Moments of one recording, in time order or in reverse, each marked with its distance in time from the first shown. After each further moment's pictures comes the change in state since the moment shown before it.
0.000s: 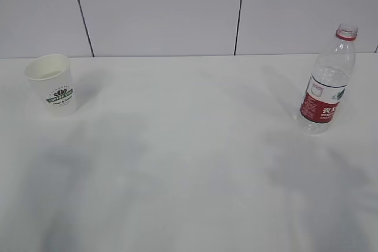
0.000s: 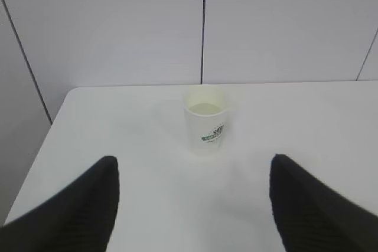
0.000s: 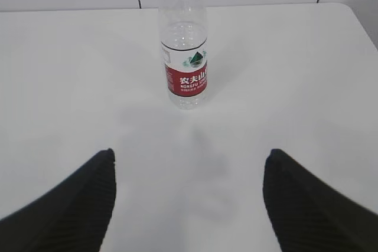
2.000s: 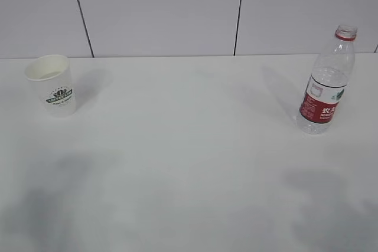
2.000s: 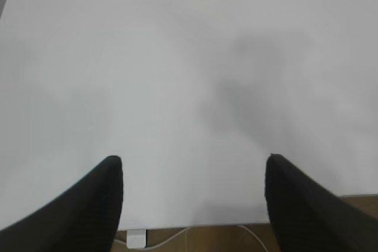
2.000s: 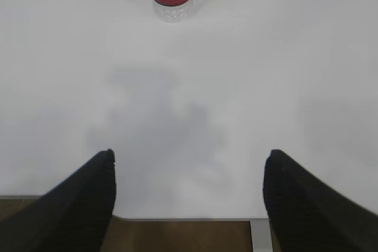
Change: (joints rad) left arm 0.000 -0.116 0.022 -0.044 0.519 0.013; right arm 0.000 -0.250 -0.024 -0.015 0.458 -0.007
